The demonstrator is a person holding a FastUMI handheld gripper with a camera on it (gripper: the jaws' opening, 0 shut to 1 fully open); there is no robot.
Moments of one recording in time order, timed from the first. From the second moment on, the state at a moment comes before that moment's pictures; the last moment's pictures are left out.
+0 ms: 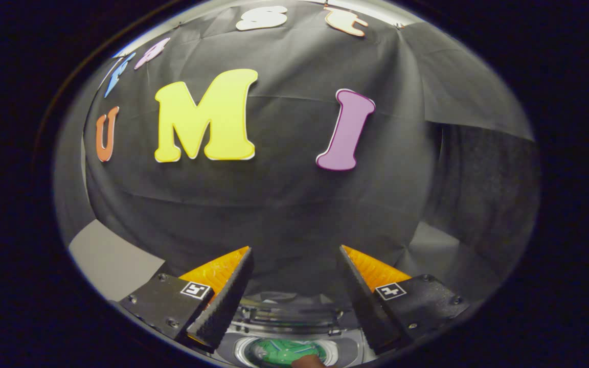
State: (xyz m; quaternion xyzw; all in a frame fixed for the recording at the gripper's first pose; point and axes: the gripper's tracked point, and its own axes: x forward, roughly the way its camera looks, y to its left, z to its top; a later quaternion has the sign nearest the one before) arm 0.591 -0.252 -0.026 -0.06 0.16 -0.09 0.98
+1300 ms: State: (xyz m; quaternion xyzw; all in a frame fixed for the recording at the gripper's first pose) arm 0.570 -0.262 -0.141 0.01 0.21 -0.07 0.98
